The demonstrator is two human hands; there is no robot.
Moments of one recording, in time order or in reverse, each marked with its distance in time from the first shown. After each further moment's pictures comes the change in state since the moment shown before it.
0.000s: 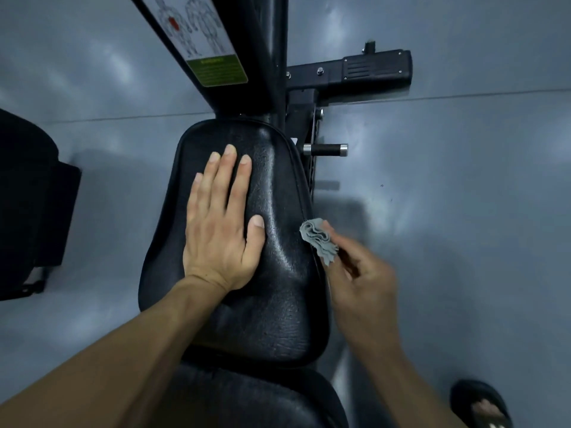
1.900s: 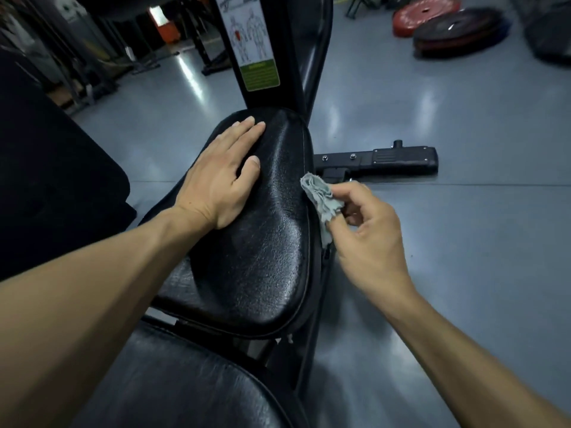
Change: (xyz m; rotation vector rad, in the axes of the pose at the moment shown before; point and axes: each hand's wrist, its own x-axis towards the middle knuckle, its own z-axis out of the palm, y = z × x) left_hand -0.008 -0.010 0.016 -0.016 0.174 -0.002; right_hand 0.046 0.071 -0.026 -0.011 -0.214 -0.672
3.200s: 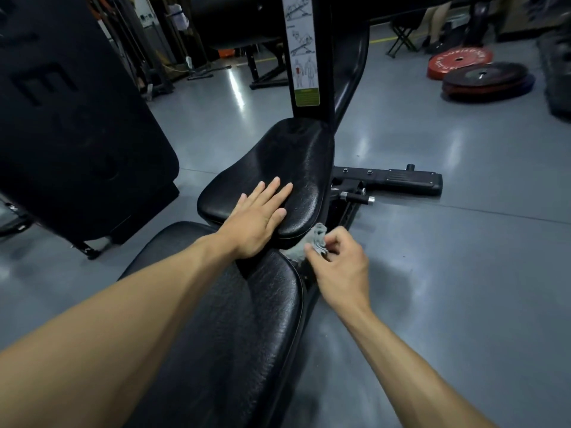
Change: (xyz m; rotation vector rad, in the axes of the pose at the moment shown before) left_hand -0.157 0.079 -0.036 0.002 -0.314 -0.244; right_hand -0.140 -0.050 -0.004 -0.042 -0.075 0.186
